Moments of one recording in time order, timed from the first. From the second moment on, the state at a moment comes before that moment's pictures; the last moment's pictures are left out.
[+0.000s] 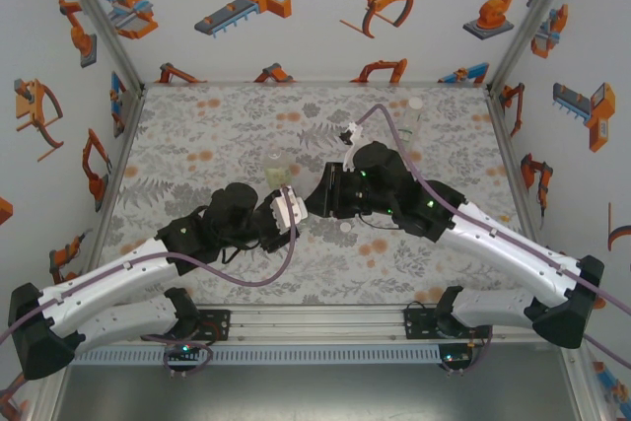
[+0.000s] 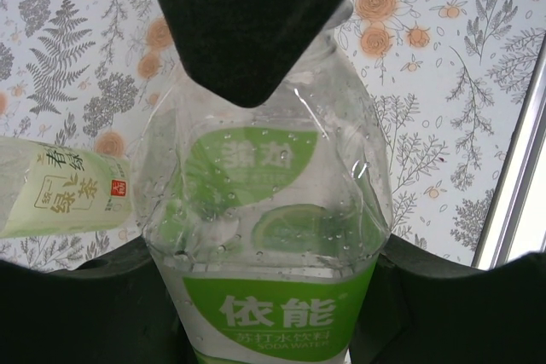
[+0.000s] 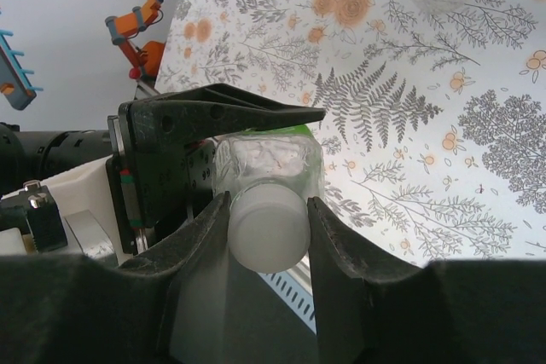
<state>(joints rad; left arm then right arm) -1.00 0.93 0.75 -0.31 0.09 0.36 0.97 1.17 1.18 -0.53 -0.09 0.79</state>
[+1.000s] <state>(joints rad) -1.01 0.70 0.72 -0.39 0.01 0.30 0.46 1.76 1.66 -0.83 0.02 0.13</state>
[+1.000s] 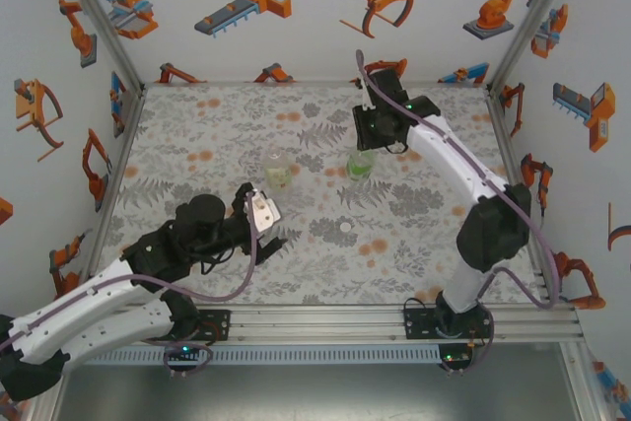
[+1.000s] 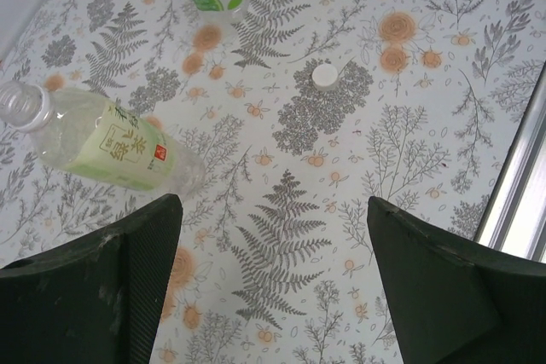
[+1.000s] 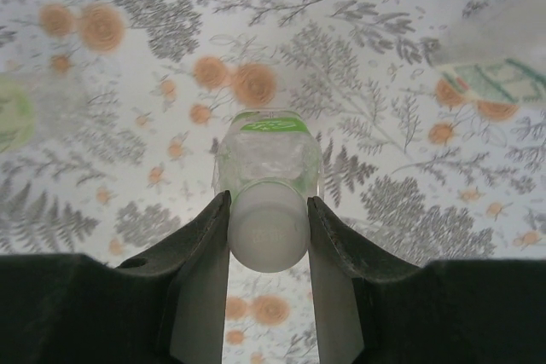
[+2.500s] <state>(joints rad) -1.01 0.49 0.68 -0.47 -0.14 0.21 0.51 1.80 1.74 -0.67 -0.31 -0.06</state>
